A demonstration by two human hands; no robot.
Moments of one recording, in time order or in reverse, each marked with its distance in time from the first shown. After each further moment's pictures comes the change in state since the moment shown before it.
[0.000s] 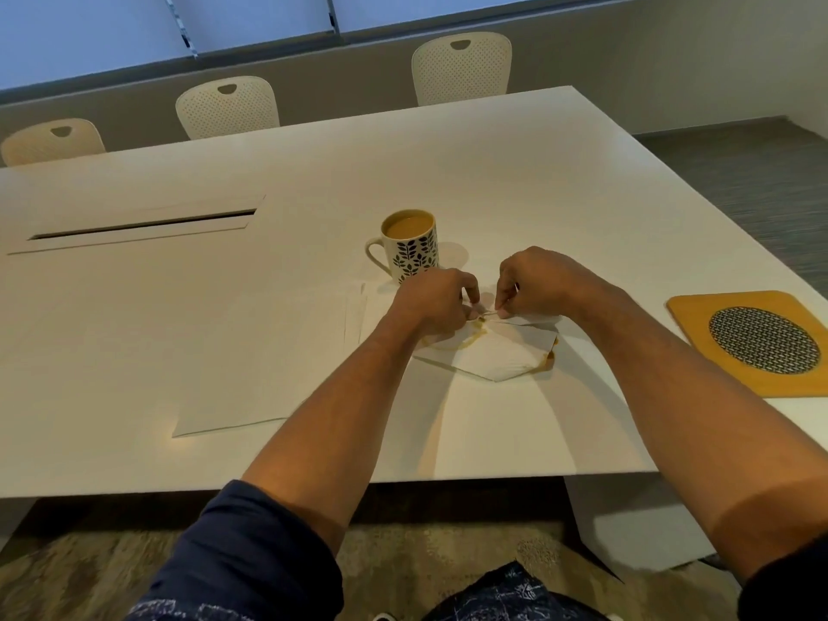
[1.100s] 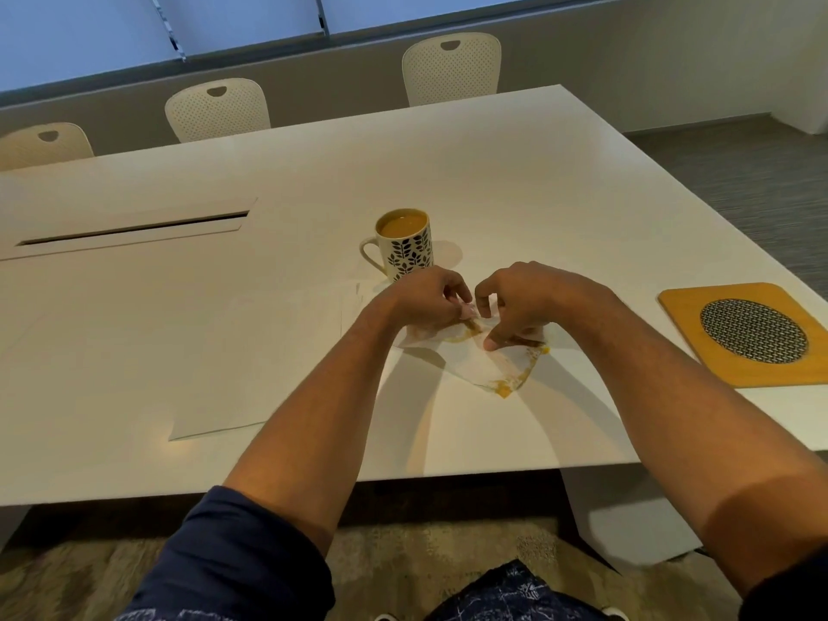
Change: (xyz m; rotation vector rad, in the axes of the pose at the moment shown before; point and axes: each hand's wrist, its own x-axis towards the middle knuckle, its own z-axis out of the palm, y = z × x) left_hand 0.001 -0.012 -0.013 -0.266 -0.207 -0.025; right_hand -0.013 -0.025 -0.005 -0.071 -0.225 0.045
